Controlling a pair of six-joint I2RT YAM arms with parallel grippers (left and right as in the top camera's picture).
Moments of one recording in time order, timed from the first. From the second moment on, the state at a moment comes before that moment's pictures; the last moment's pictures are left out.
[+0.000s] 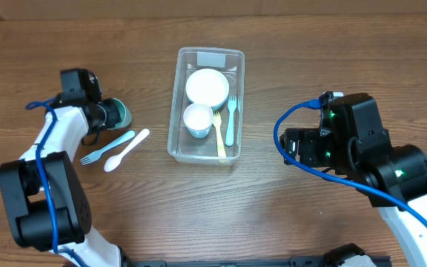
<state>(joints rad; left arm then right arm) 0.18 1.84 1.18 -0.51 0.08 -0.17 0.34 1.12 1.27 -1.16 -0.06 0.31</state>
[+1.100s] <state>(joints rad) -0.43 1.88 1.61 -1.02 -0.07 -0.15 0.34 1.12 1.27 -1.16 -0.06 0.31</state>
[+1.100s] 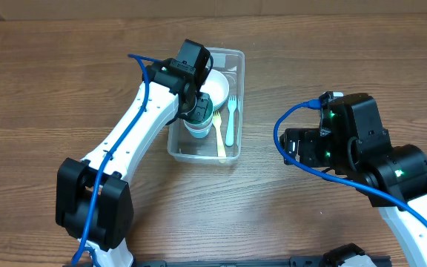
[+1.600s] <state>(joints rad) -0.43 1.88 1.67 -1.05 -0.11 -0.16 0.34 1.12 1.27 -1.16 -0.06 0.31</state>
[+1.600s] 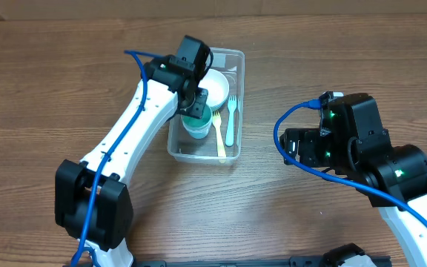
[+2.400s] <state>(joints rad) -0.43 0.92 0.95 -0.95 -0.30 -0.36 0.34 1.12 1.27 -1.16 -0.06 0.31</state>
